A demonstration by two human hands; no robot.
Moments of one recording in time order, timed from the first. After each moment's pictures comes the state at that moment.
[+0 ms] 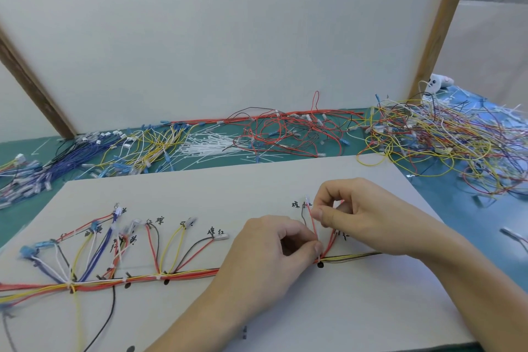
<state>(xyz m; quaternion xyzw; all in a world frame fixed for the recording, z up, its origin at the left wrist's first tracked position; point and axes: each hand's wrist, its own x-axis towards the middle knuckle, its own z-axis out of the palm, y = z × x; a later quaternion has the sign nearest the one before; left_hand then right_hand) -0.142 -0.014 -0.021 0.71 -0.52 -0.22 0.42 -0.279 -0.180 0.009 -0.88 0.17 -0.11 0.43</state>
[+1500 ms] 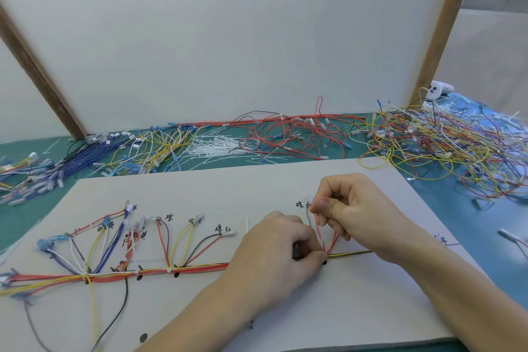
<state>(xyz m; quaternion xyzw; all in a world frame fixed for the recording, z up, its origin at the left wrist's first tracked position) -0.143 -0.014 -0.020 0.72 -0.60 -0.14 0.32 -0.261 -0.158 0.005 -0.78 0.22 -0.21 0.55</state>
